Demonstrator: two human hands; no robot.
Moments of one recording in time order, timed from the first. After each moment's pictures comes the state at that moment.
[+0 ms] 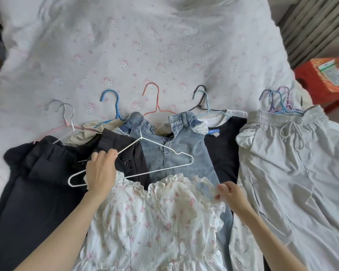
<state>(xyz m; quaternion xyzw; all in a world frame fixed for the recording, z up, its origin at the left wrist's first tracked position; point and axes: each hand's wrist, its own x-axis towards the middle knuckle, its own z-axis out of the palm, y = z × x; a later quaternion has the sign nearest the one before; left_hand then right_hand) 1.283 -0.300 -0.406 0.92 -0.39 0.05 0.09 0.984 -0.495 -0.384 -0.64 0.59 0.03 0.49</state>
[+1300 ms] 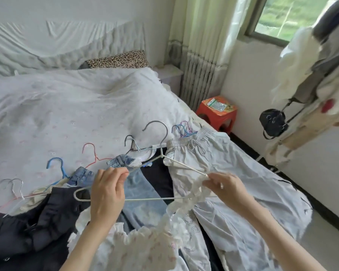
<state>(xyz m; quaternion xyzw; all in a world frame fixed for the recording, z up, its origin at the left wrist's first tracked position) 1.085 -0.348 -0.200 0.69 -0.59 0.09 0.42 0.796 -0.462 -0.168 -0.87 0.41 -0.21 0.18</state>
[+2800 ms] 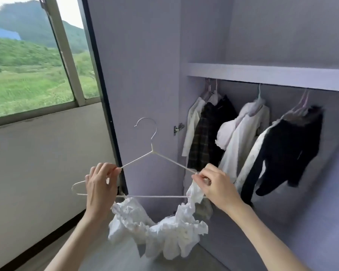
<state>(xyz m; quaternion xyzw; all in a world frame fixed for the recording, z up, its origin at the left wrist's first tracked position) 0.221 -0.341 -0.071 0.01 -0.86 -0.33 0.39 0.210 -0.052 -0.058 -0.17 0.90 -0.36 -0.20</state>
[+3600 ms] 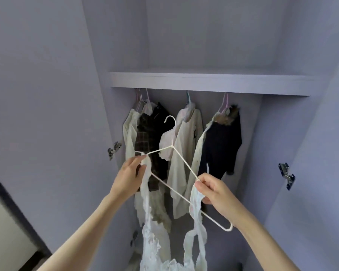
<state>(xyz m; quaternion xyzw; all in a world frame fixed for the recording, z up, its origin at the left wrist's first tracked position) 0.024 -0.158 -0.065 -0.27 -0.89 -0.34 0.14 0.190 0.047 -0.041 0.03 0.82 -0.57 -0.08</state>
